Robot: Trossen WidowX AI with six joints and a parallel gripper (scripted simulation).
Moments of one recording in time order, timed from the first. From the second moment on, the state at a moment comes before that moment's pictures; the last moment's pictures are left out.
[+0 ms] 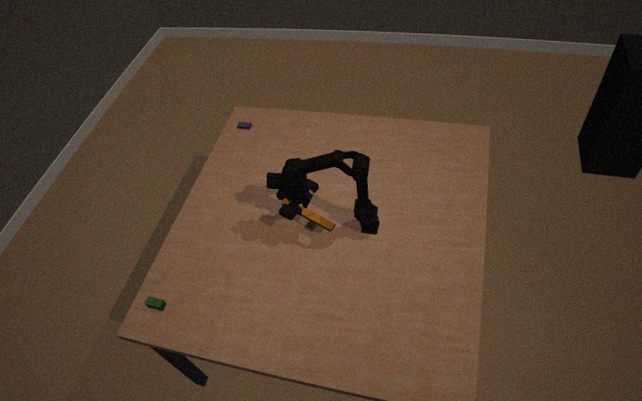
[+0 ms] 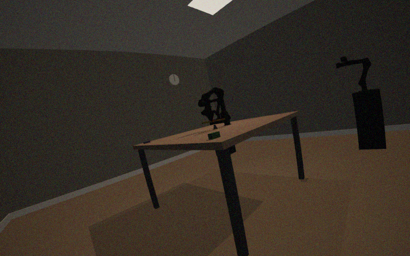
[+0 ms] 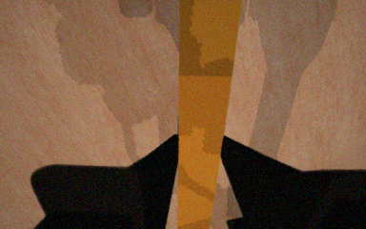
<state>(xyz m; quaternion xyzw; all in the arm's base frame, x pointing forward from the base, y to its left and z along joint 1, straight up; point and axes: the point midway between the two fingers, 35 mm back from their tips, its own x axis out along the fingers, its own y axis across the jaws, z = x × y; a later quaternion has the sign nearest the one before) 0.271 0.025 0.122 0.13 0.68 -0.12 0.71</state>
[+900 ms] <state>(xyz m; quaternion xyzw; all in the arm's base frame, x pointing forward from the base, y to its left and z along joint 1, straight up) 0.270 0.026 0.100 0.13 0.69 -0.12 0.71</state>
